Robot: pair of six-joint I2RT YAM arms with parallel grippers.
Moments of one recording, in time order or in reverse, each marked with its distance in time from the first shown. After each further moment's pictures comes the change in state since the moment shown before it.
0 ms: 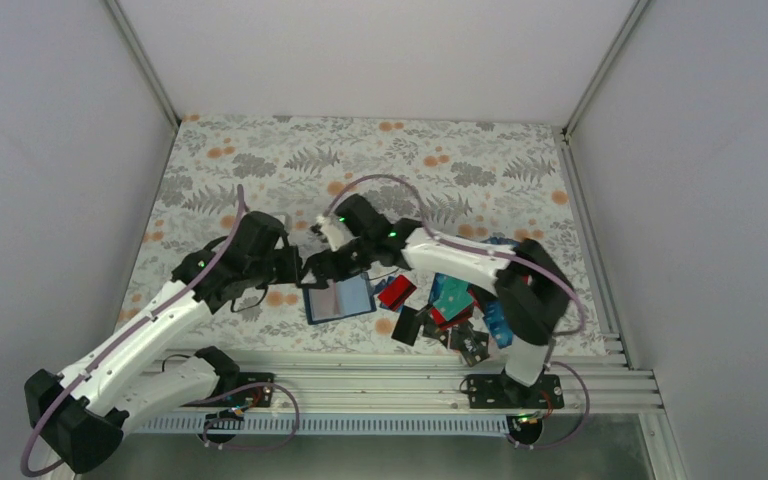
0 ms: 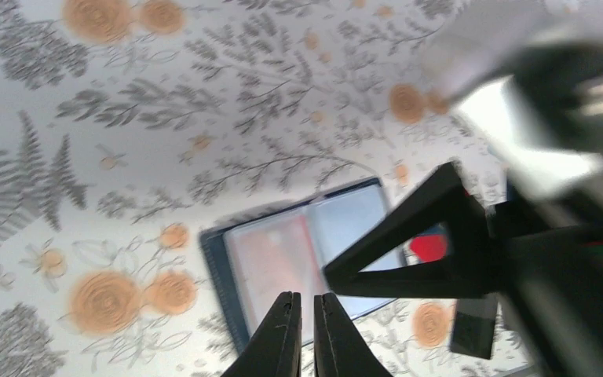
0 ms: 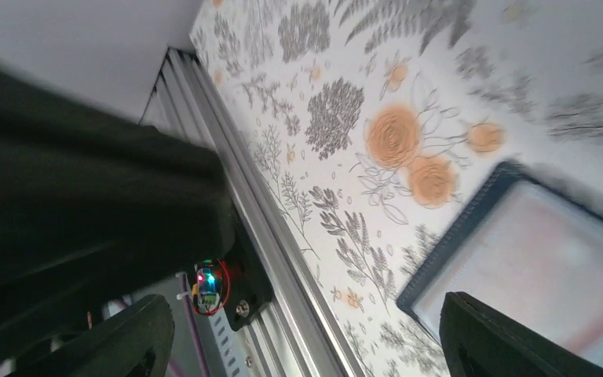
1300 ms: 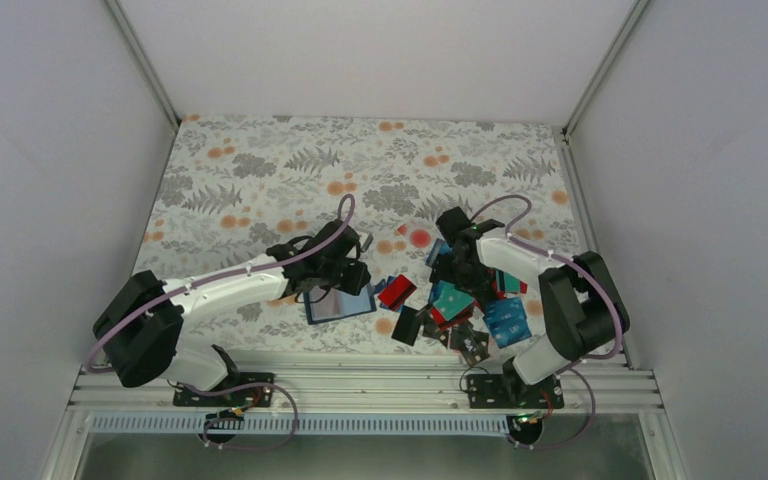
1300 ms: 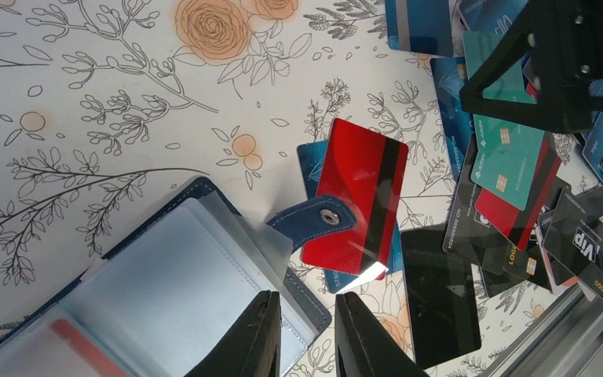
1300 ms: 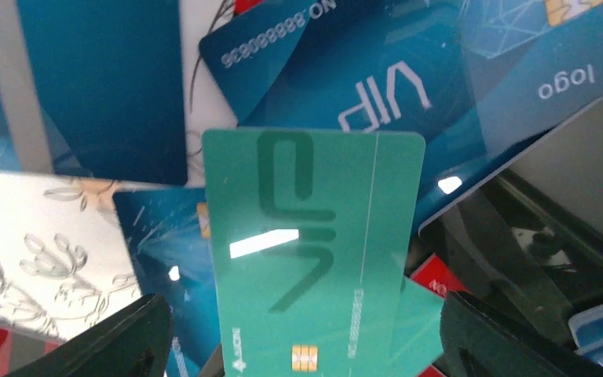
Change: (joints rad) left arm -0.243 0.487 0.011 0.460 0.130 0.157; right arm -0.475 -0.306 -0.428 -0.508 0.699 0.310
